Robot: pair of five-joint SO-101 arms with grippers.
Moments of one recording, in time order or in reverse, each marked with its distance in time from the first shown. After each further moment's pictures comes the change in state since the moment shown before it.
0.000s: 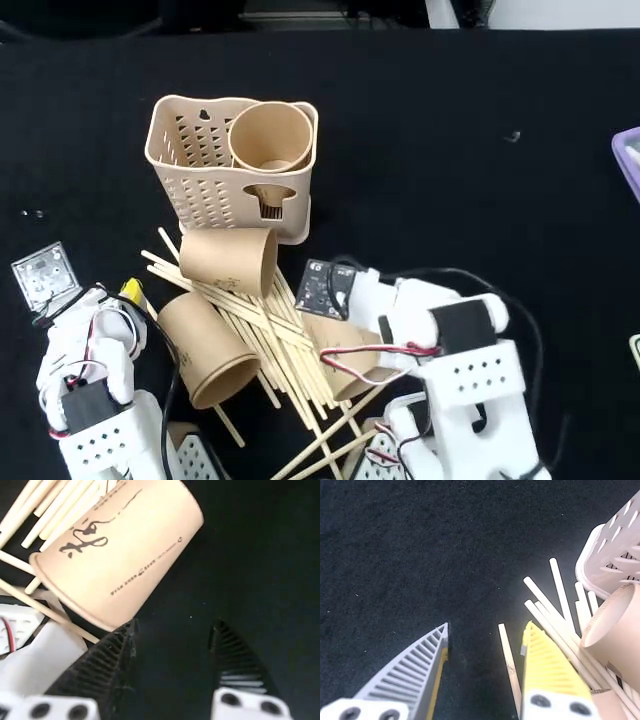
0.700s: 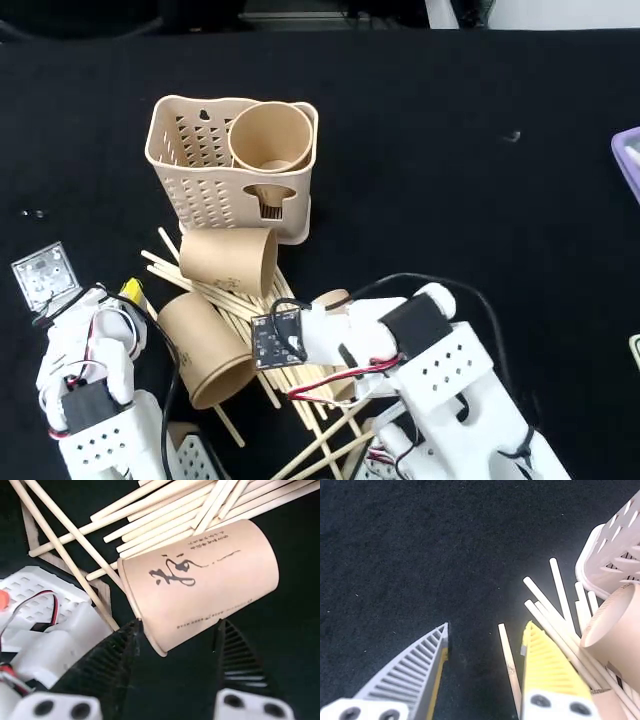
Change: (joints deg) left arm 0.0 0.0 0.0 0.0 0.0; right arm -20.3 6.3 -3.4 6.2 0.0
